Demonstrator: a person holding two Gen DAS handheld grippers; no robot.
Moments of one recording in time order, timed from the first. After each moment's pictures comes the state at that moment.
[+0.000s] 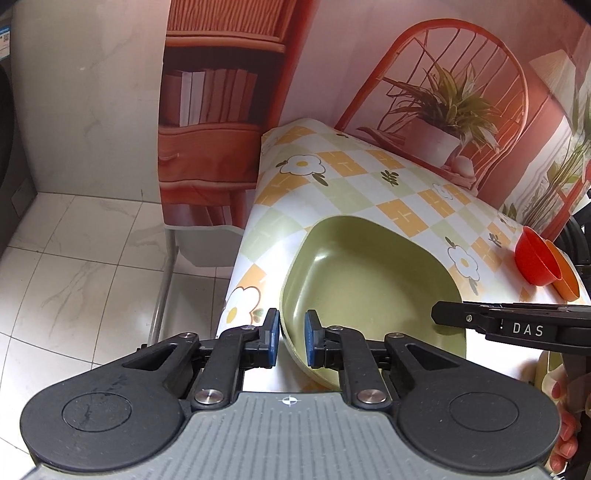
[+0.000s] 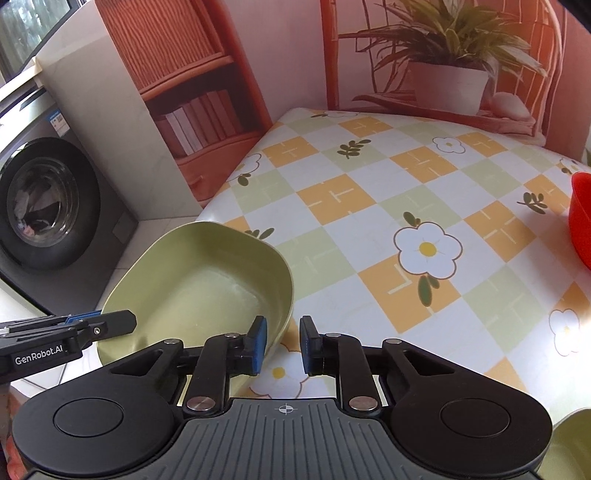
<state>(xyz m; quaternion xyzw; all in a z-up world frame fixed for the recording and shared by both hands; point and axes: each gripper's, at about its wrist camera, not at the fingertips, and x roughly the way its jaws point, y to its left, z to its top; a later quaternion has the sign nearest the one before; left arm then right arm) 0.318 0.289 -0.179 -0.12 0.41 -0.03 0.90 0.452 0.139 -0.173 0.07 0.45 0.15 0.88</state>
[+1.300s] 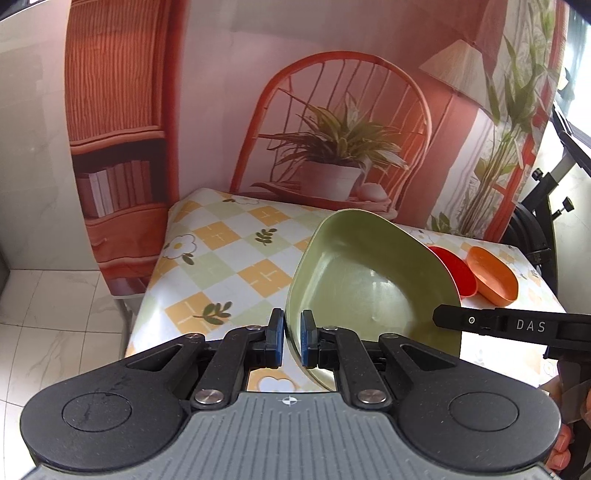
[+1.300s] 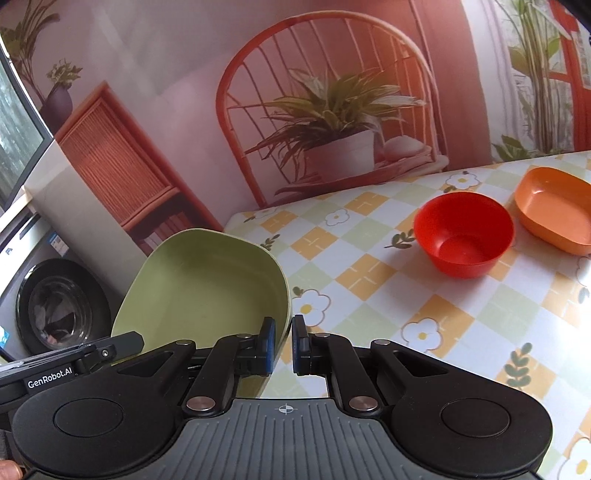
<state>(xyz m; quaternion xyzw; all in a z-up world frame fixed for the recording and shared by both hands) 0.306 0.157 -0.081 -0.05 0.35 -0.10 0.93 0.386 -0.016 -0.096 0.21 0.35 0.09 0.91</state>
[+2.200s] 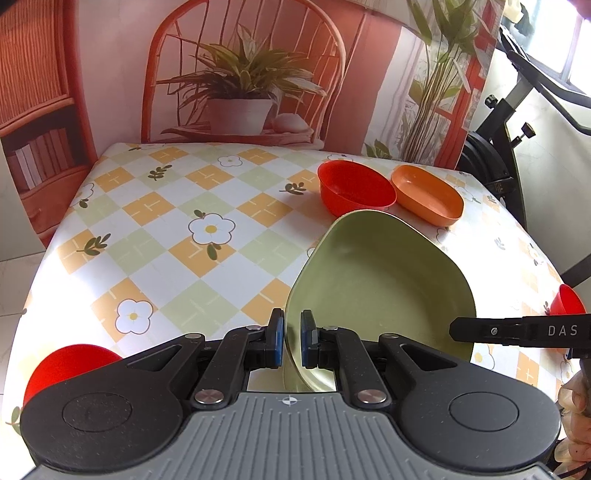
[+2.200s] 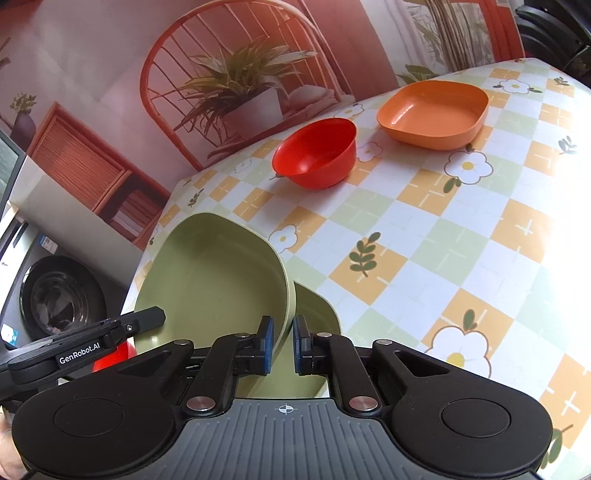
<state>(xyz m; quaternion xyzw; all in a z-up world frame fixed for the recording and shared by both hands) 0.265 0.049 -0.126 -0.01 0.41 -0.16 0.90 0.289 -0.142 -0.128 0.27 0.42 0.07 0.86</state>
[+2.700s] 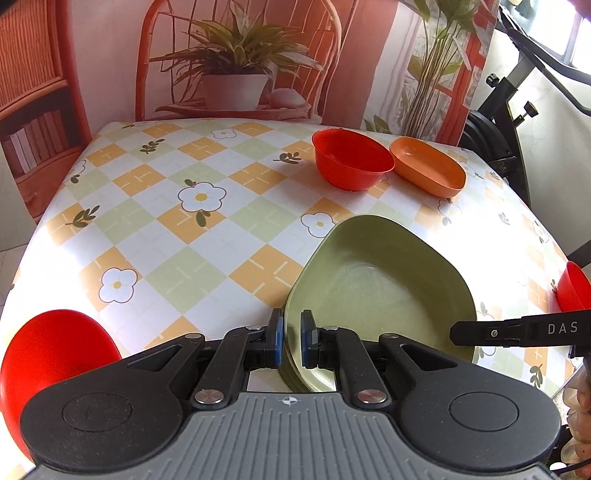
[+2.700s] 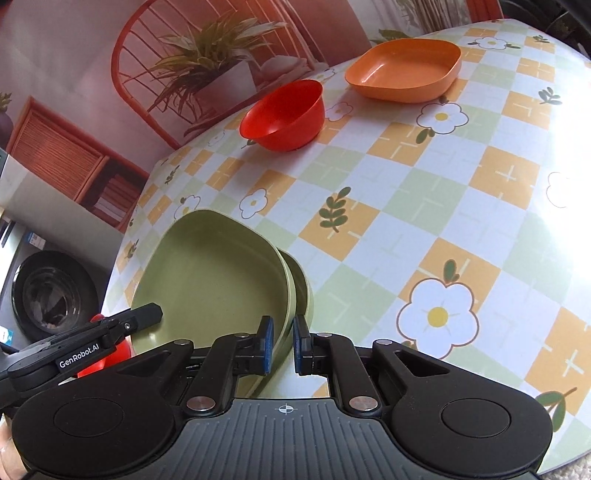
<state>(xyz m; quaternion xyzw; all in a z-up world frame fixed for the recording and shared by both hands) 0.258 0.037 -0.147 0.00 0.43 -0.15 0.89 0.280 -0.149 -0.156 0.28 0.46 0.06 0.84</state>
